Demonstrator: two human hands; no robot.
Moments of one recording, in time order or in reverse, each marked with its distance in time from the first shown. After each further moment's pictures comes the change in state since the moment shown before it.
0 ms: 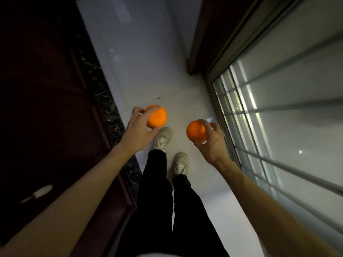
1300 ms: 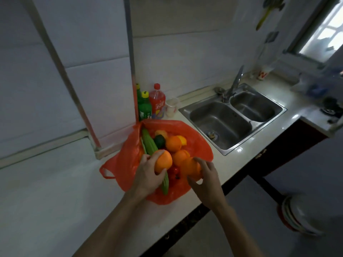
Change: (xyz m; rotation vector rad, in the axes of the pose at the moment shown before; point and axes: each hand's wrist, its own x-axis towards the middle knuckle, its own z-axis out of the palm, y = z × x) left_hand -0.392 -0.173 -0.329 -0.417 1.267 -0.708; right_hand -0.192 -0.586 0.157 -0.351 -0.562 -1.343
